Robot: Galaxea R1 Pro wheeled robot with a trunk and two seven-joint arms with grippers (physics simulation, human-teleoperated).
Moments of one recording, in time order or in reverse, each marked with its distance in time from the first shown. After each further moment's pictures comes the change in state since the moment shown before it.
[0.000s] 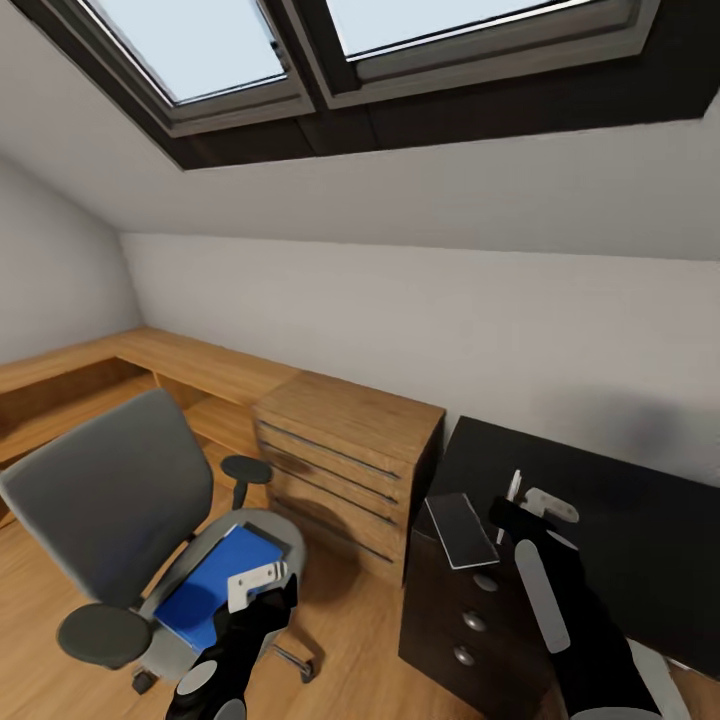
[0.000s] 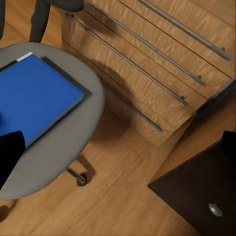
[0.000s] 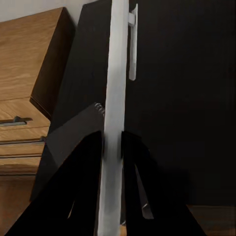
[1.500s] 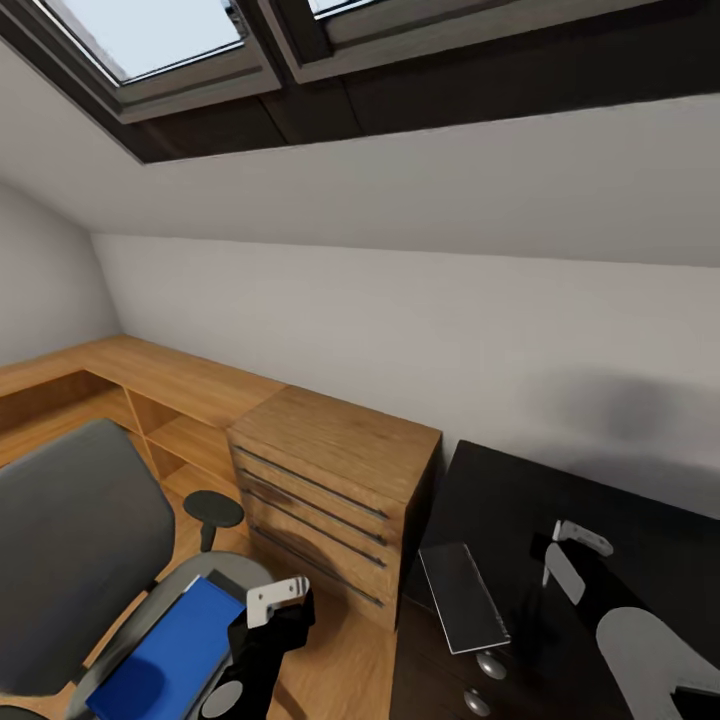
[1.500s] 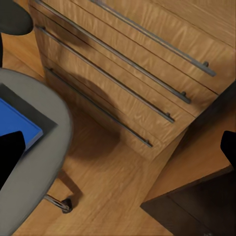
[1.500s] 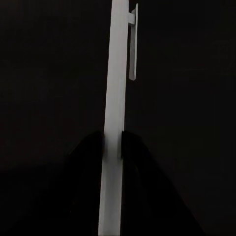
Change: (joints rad) left arm 0.000 0.000 -0.143 -0.015 0.000 -0.007 0.132; right arm -0.309 -0.209 -0.022 0.873 -0.004 -0.215 0.086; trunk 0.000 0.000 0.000
